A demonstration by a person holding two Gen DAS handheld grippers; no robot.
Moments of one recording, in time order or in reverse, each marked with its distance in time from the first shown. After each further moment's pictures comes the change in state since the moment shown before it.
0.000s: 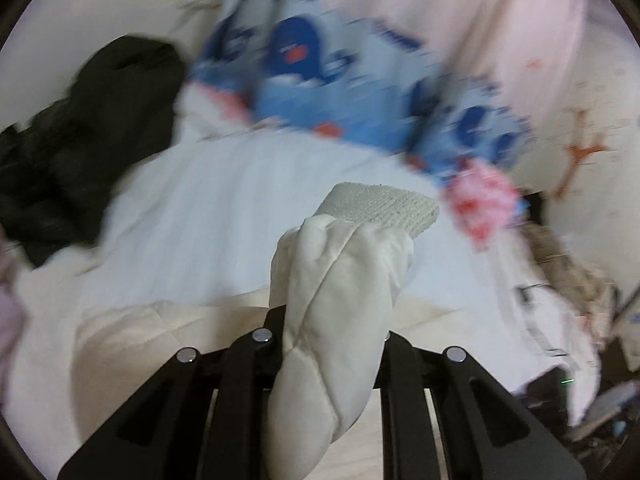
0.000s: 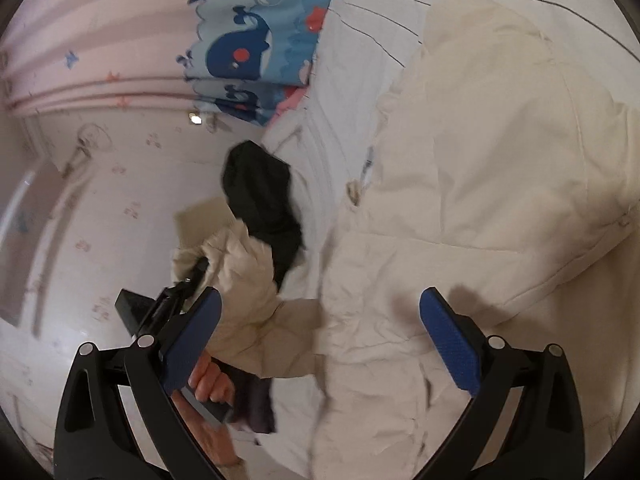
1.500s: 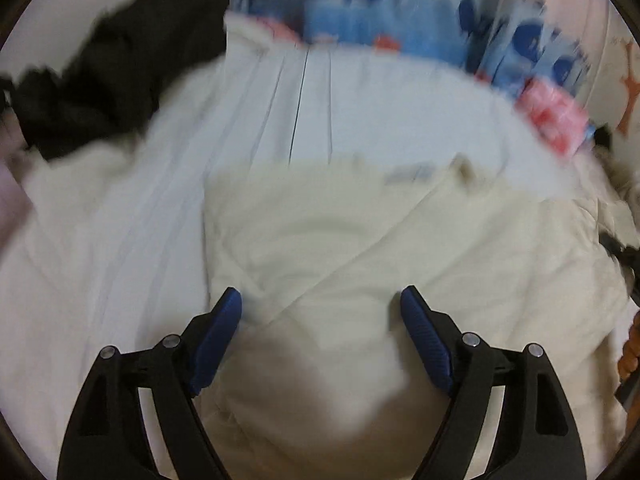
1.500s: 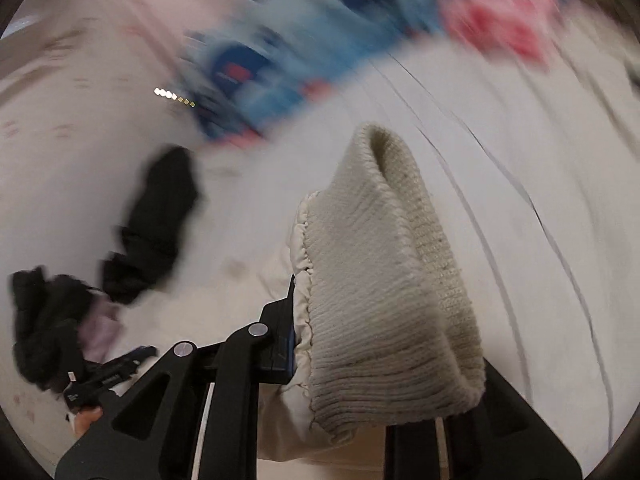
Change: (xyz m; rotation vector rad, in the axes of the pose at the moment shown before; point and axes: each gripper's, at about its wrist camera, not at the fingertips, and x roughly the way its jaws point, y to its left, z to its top) left arm 0.090 0.081 -0.126 0.068 0.215 0.312; right arm -0.031 -0.018 0.059 -0.502 -0.164 -0.480
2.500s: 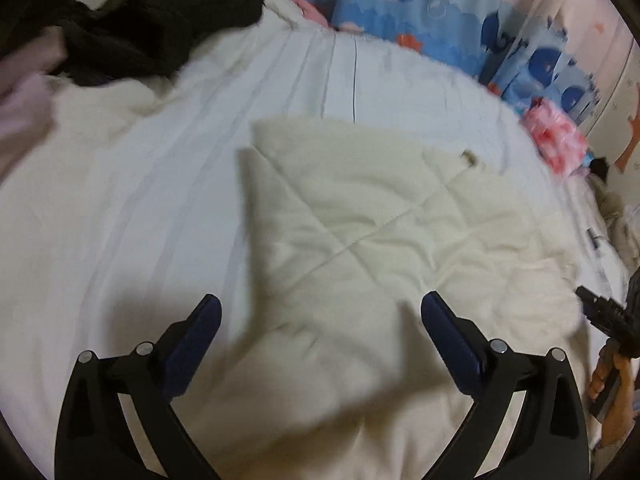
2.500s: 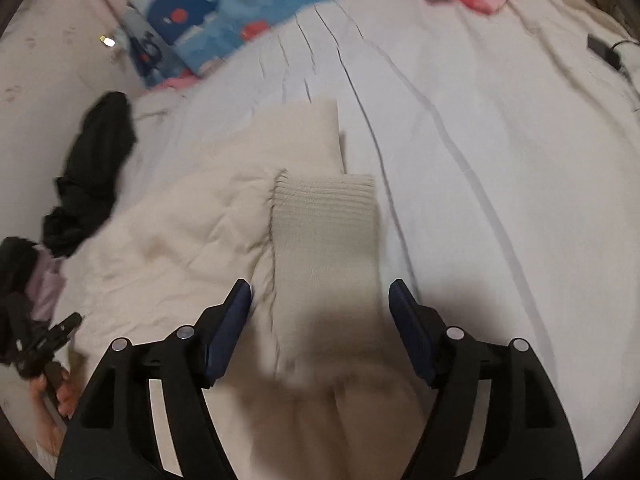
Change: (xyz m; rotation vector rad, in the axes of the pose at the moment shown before) left arm -0.055 0.046 -0.033 -0.155 0.023 -0.093; right arm -0.044 -0.039 -0.013 -0.072 0.134 -0.176
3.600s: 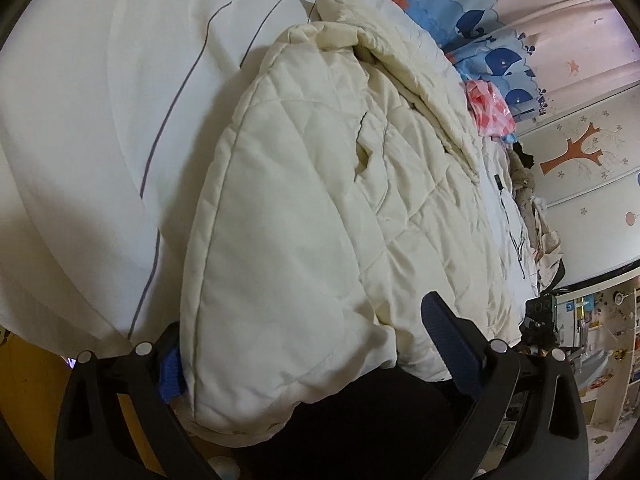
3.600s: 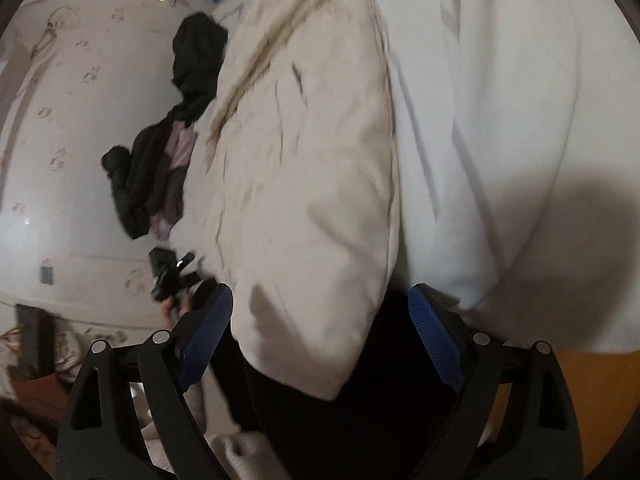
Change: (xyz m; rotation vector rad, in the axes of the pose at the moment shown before) left arm -0.144 0.086 -0.236 -0.230 0.272 -0.343; right arm -0.193 -0.087 -0.233 0.219 0.532 0.536
